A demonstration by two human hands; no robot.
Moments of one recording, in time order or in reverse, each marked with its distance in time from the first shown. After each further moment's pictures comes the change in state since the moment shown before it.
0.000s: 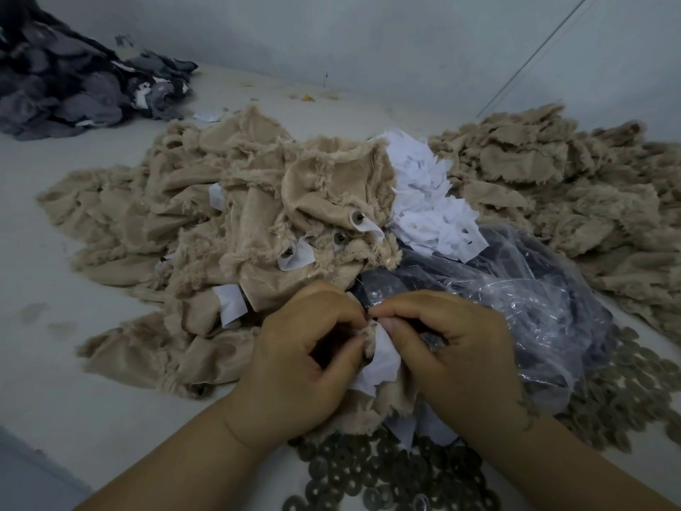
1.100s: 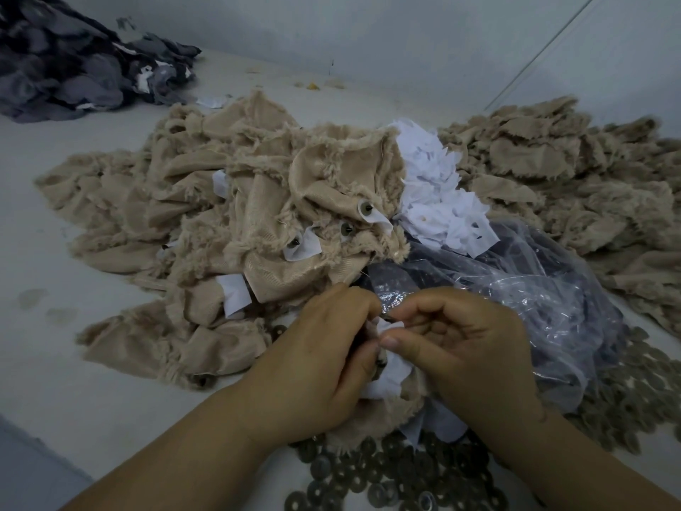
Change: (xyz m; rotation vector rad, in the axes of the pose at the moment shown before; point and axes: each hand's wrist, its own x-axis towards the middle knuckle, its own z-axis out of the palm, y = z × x) left_hand -0.001 -0.001 -0.003 0.095 -0.302 -0.023; right_hand -0.003 0.001 -0.002 0.313 -0.068 0.207
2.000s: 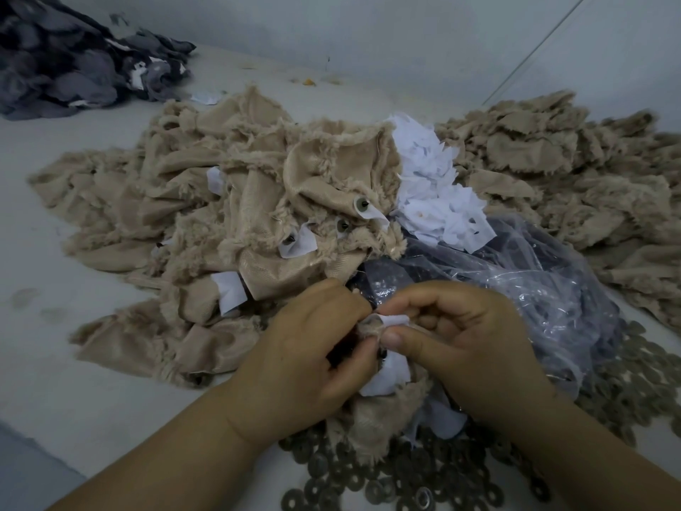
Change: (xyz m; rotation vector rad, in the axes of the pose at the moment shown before) left_hand 0.002 0.000 0.001 0.084 0.185 0.094; right_hand 0.005 -0.001 -0.010 0.189 -0.169 0.094
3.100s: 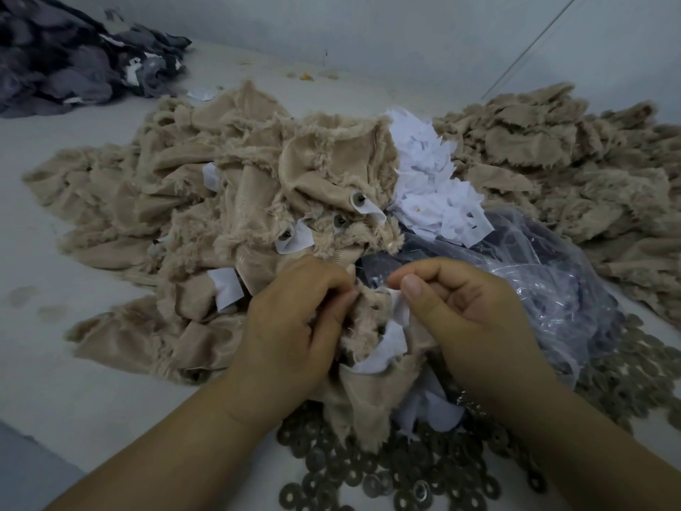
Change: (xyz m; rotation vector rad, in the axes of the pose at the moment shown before) left_hand 0.004 -0.007 0.001 0.035 0.193 -0.102; right_hand 0.004 -0.003 0.000 0.019 0.135 0.150
